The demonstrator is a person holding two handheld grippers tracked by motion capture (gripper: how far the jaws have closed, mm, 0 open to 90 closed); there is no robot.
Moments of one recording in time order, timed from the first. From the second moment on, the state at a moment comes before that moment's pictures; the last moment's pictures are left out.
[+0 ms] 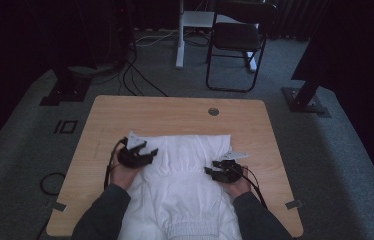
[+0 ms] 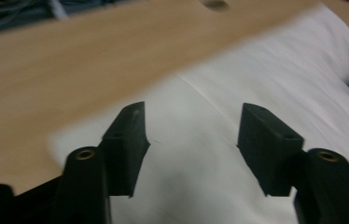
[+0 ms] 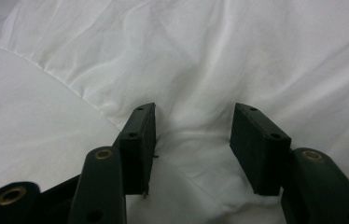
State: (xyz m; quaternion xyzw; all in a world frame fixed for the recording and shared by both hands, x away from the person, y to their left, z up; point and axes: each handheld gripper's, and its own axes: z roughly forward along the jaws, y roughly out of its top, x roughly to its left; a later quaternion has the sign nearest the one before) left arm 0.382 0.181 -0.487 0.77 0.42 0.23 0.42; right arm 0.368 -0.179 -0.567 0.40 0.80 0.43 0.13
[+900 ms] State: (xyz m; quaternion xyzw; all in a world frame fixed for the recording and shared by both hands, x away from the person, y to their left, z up) left arm 0.458 0.207 -0.546 0.78 0.50 0.16 0.34; right arm 0.369 -0.180 -0.566 0.40 0.80 0.43 0.12
